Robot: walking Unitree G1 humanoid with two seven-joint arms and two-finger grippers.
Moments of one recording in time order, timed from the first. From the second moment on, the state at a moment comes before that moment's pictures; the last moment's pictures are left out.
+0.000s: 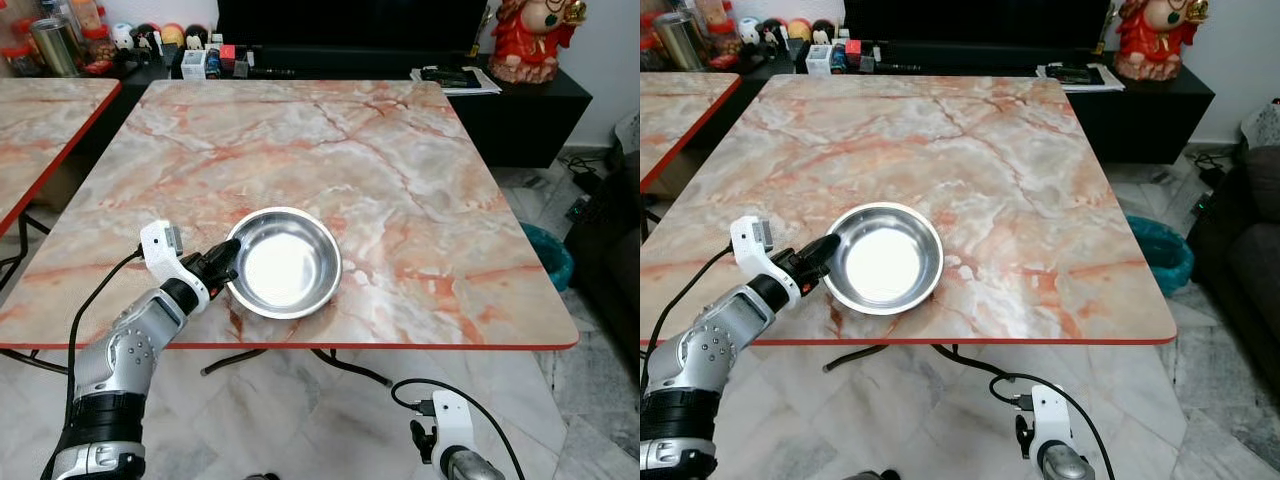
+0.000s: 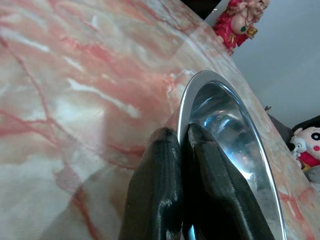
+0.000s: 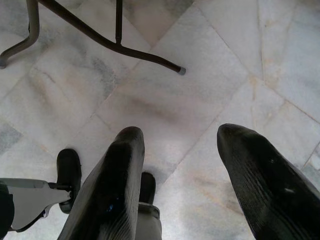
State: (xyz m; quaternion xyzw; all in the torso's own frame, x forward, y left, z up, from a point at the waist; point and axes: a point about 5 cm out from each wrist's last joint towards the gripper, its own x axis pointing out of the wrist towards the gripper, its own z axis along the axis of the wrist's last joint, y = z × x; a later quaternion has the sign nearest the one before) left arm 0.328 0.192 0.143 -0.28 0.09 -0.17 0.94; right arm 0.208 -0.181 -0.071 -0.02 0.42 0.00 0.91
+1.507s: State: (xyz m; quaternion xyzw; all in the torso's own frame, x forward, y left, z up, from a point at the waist) left arm 0.331 0.197 0.129 -0.34 0.13 -0.13 0.92; right arm 0.208 -0.181 -0.071 -0.02 0.42 0.00 0.91
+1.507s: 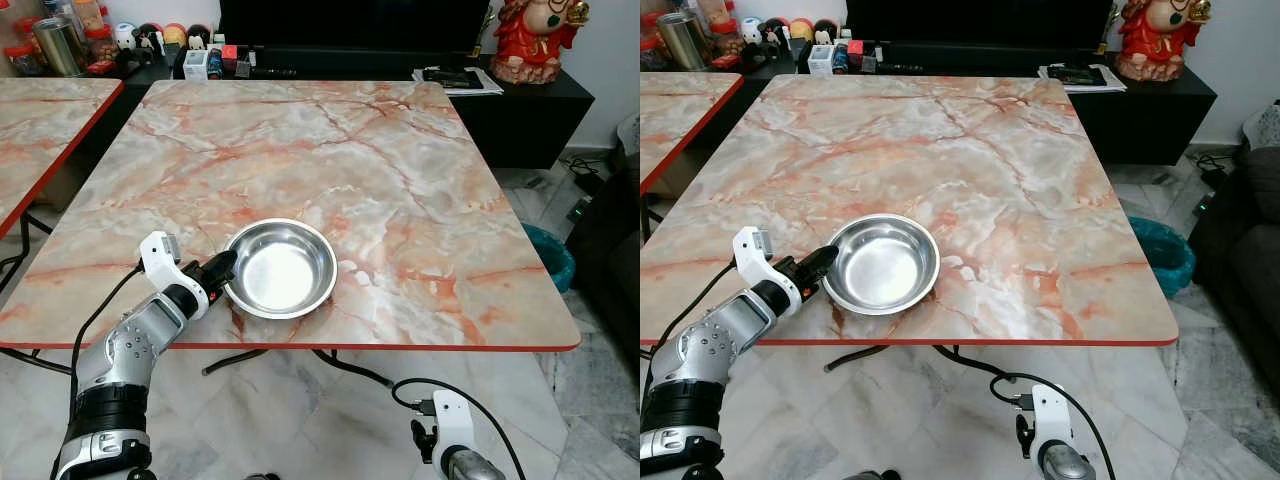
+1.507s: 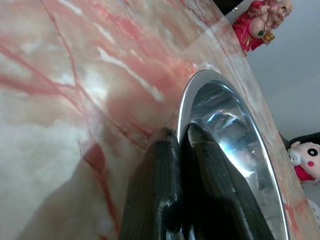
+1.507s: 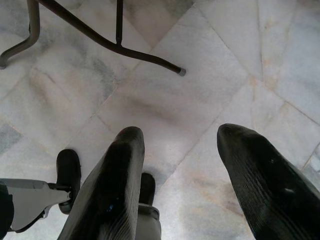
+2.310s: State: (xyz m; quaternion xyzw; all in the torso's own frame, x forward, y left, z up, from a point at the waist) left arm 0.329 0.200 0.139 -0.30 0.13 -0.13 0.94; right arm 0.208 -0.182 -0.071 -0.02 0.42 0.00 0.91
